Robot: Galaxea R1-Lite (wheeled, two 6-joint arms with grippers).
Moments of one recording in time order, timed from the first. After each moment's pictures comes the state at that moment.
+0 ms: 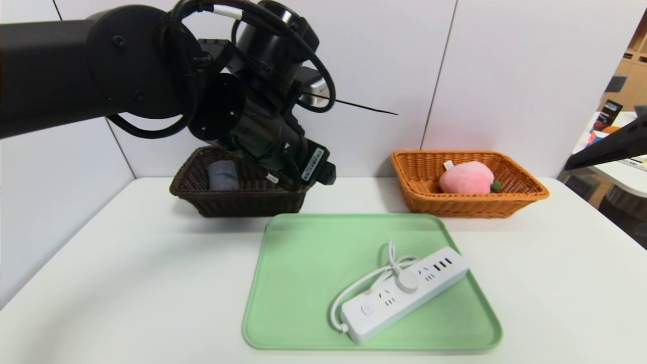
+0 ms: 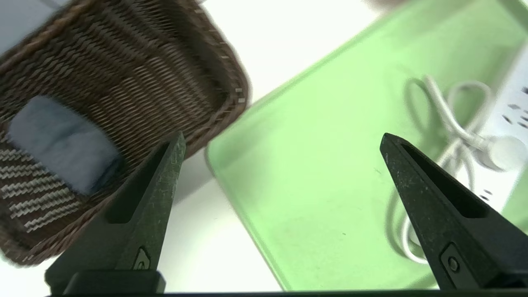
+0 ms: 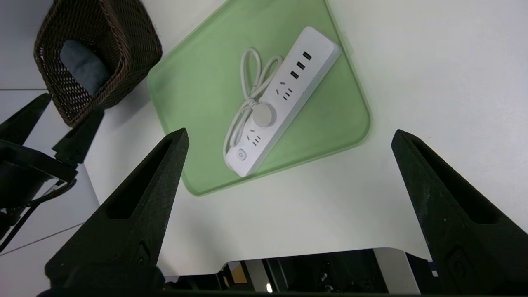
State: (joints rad) left arm -0.72 1.92 -1.95 0.67 0.23 0.04; right arm 0.33 1.34 -1.64 1.09 0.00 0.88
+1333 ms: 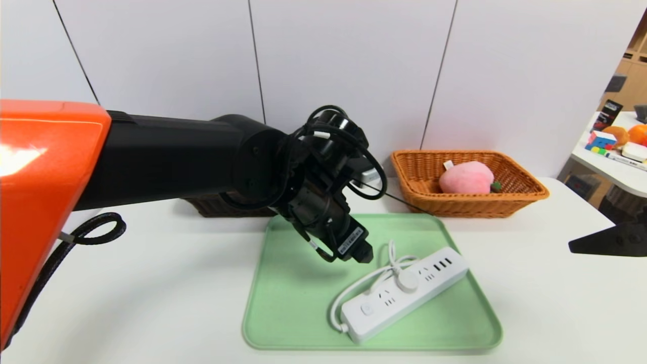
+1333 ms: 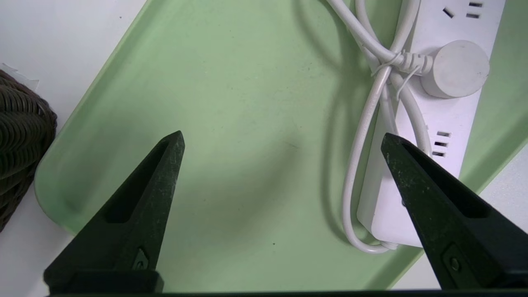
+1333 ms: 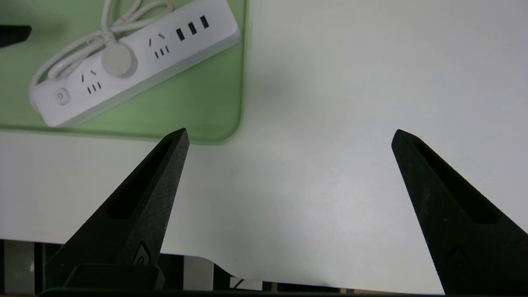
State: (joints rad) left arm -0.79 2.06 -1.77 0.56 -0.02 0.14; right arm 0.29 1.27 -1.35 0.97 -0.12 0.20
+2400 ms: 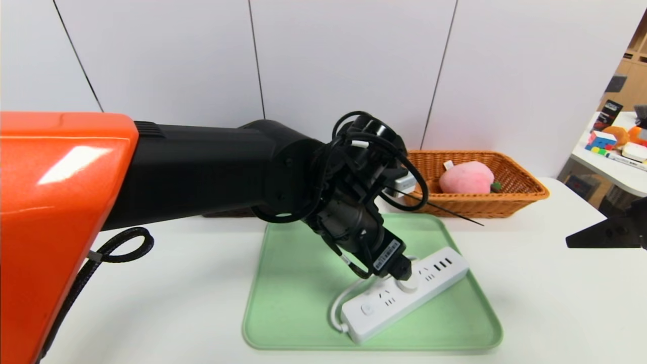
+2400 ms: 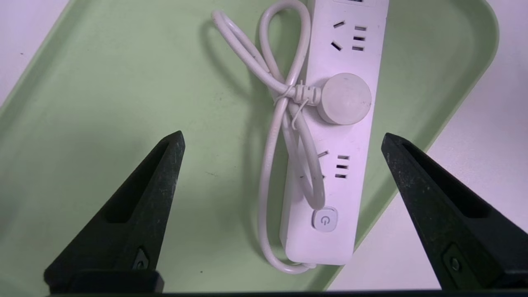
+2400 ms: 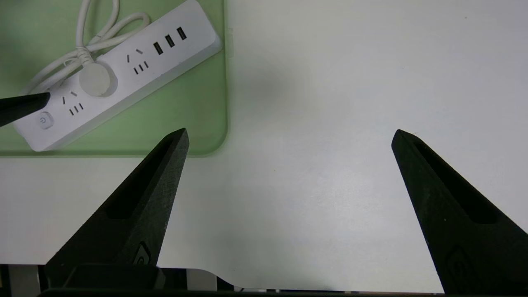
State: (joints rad) left arm -0.88 2.11 -1.85 0.58 -0.08 0.05; right arm 0.22 1.31 -1.34 0.96 -0.11 0.21
